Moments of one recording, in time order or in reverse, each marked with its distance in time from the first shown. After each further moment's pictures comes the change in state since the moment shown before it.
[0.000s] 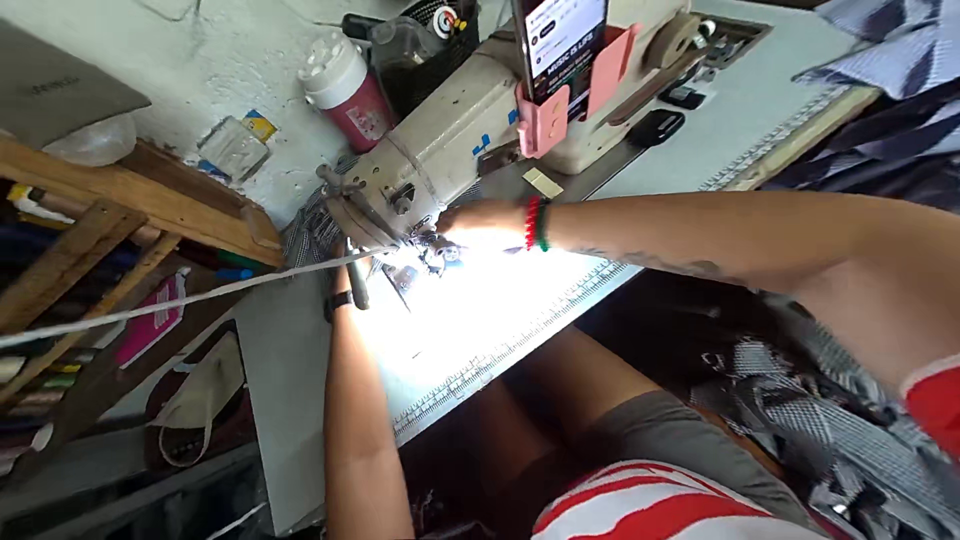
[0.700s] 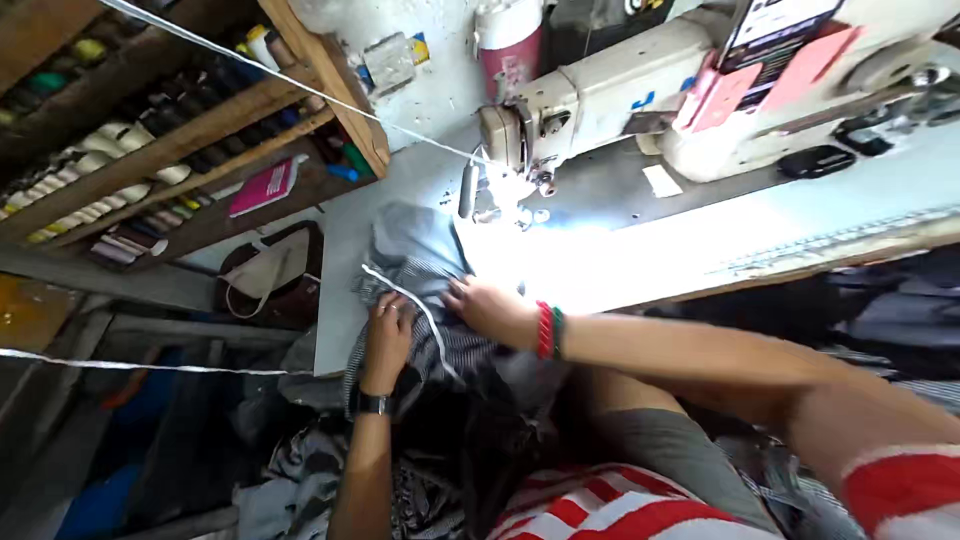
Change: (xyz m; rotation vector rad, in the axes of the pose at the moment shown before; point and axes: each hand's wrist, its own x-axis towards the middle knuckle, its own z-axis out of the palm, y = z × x) left_hand -0.233 -0.038 -0.088 -0.294 -0.060 -0.115; right_hand -0.014 -0.205 0.082 0.025 0.056 -0.230
